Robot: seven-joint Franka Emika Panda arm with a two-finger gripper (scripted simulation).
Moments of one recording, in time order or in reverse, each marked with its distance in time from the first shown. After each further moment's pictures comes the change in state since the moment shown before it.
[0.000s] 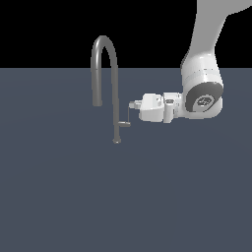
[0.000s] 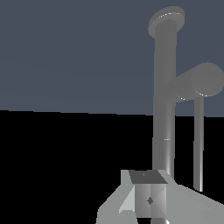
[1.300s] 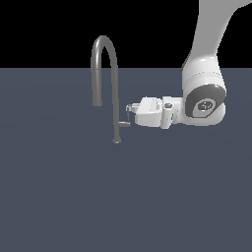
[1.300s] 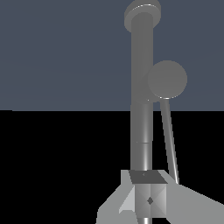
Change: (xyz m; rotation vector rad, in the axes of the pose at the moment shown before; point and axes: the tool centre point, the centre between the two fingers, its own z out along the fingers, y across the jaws) arm 0.003 0.027 0.006 0.039 -0.026 0.029
